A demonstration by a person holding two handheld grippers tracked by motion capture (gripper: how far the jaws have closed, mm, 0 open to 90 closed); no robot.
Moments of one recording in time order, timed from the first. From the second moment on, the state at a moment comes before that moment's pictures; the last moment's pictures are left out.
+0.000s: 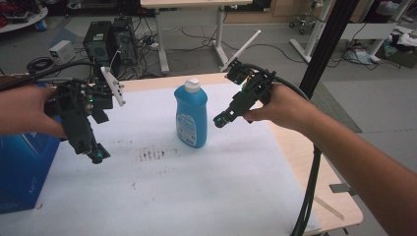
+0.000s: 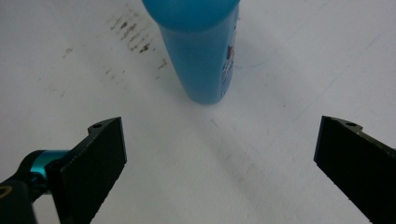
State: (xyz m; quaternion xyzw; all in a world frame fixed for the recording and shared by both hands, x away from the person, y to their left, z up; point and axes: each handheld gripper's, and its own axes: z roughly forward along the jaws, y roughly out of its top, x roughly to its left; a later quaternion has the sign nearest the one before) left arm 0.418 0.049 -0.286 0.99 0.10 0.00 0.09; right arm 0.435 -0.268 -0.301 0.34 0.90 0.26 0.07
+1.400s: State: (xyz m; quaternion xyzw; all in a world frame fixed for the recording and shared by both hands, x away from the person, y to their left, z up) left arm 0.422 0.048 -0.291 0.99 0.10 0.00 0.09; right arm 0.415 -0.260 -0.354 0.38 0.83 0.39 0.14
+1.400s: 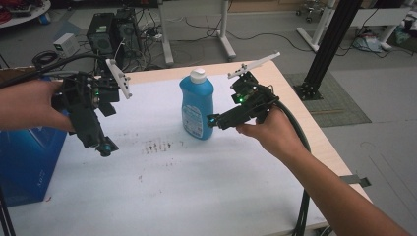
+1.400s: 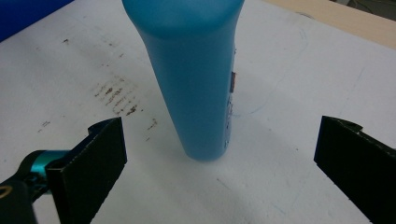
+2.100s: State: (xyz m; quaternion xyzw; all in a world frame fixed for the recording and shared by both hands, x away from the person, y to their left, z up) left arm 0.428 0.054 -0.294 0.99 0.10 0.00 0.10; right arm 0.437 -0.235 -0.378 0.38 0.81 0.43 0.14
